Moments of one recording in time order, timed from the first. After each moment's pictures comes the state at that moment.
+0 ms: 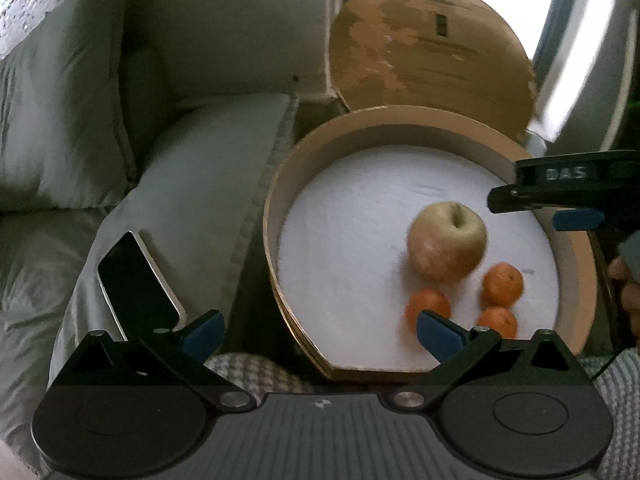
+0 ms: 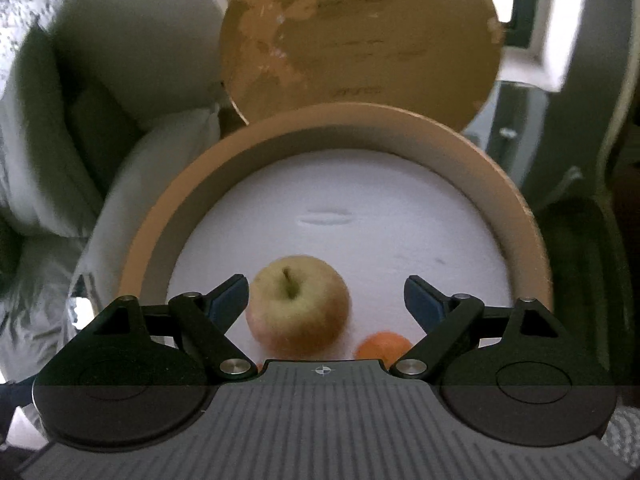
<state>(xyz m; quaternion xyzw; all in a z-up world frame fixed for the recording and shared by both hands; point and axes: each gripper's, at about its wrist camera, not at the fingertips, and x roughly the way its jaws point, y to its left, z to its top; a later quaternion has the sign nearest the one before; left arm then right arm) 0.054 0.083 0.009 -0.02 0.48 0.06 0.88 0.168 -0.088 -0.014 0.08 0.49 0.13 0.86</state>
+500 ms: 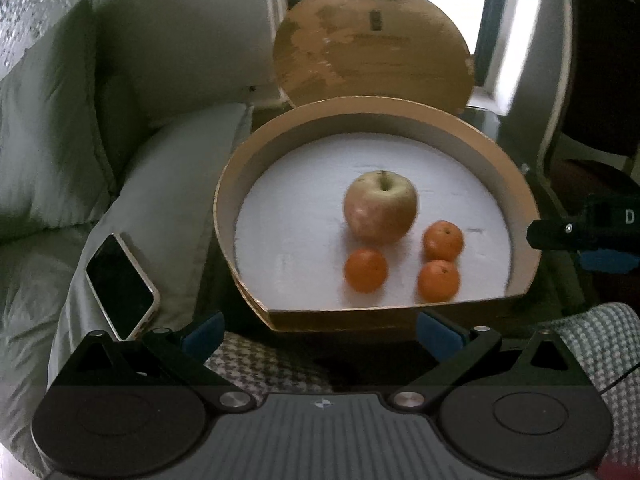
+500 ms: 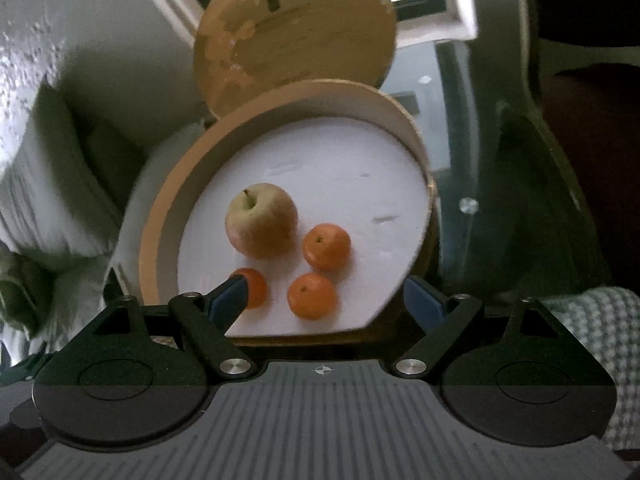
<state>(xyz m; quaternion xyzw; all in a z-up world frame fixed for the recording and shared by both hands) 0.006 0.029 0.018 0.02 0.46 0.03 0.89 0.054 -0.180 -0.011 0.18 0.47 0.11 0.86</state>
